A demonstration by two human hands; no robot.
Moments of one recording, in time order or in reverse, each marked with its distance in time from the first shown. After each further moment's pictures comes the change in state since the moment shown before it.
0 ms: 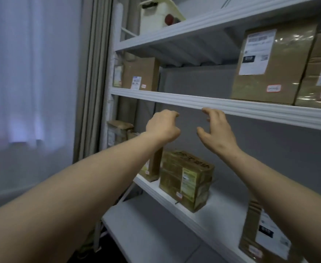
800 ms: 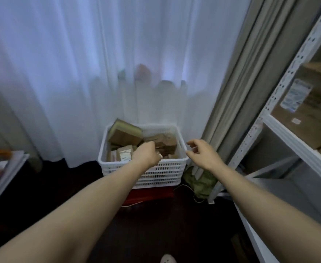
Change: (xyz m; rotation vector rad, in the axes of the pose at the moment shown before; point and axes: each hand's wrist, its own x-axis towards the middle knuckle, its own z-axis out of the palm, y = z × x) left_hand -0.168 -0.620 -0.041 0.177 -0.271 -1.048; right_hand -0.027 -0.321 0.593 0.366 -1.003 -0.250
